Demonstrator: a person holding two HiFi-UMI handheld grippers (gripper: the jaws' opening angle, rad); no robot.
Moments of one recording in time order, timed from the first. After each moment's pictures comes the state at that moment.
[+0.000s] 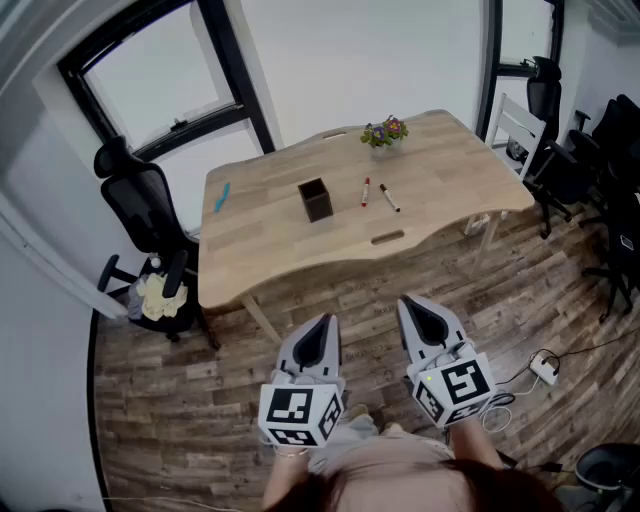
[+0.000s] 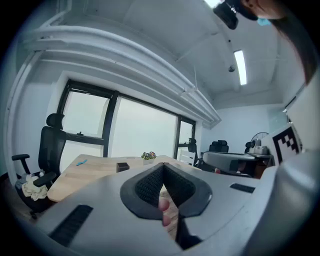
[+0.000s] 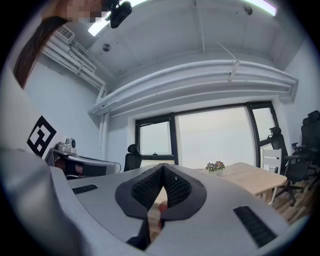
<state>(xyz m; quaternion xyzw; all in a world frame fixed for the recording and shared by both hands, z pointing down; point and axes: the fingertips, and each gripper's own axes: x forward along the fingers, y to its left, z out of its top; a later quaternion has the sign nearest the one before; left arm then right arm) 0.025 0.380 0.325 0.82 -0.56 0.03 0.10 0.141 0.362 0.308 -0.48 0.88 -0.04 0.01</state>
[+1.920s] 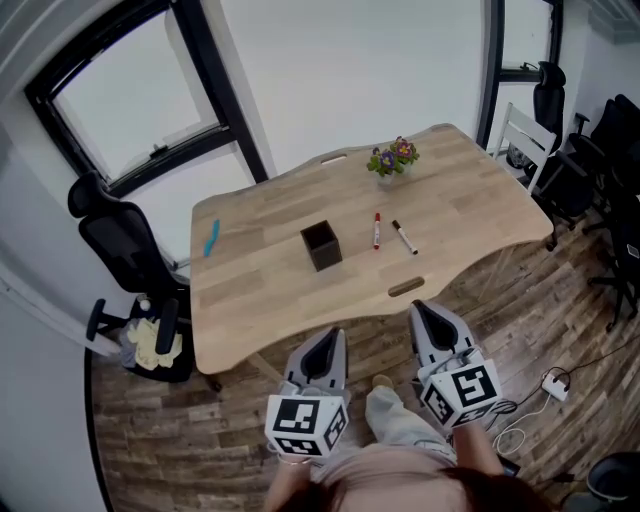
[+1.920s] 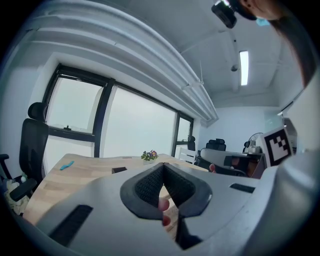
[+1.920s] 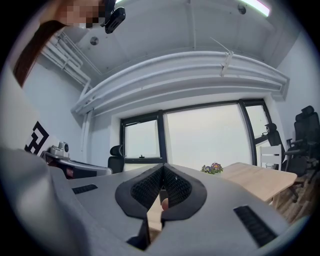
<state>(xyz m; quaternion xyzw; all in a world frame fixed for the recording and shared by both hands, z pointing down) -0.015 0.204 0.357 0.84 -0.52 0.04 0.12 0.113 0.182 0.334 -0.53 0.85 -0.05 0.03</state>
